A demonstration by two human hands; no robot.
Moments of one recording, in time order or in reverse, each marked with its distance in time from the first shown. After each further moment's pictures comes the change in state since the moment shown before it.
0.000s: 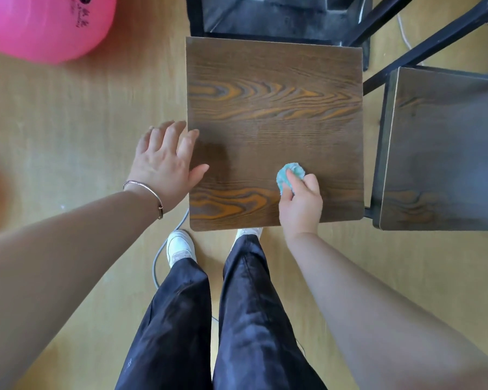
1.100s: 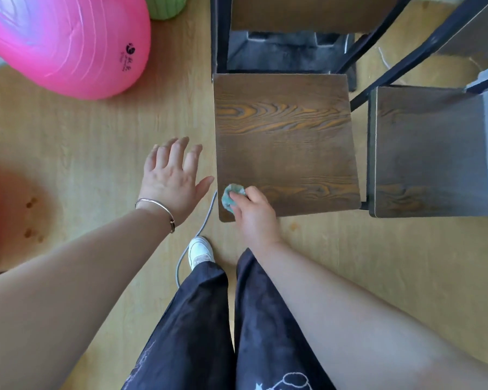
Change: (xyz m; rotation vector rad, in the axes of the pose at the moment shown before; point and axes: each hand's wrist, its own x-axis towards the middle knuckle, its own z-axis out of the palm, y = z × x) left_hand -0.072 -0.018 -0.075 0.019 0.018 -0.058; right_hand -0.094 -0.115 -0.007 0.030 -0.287 -0.332
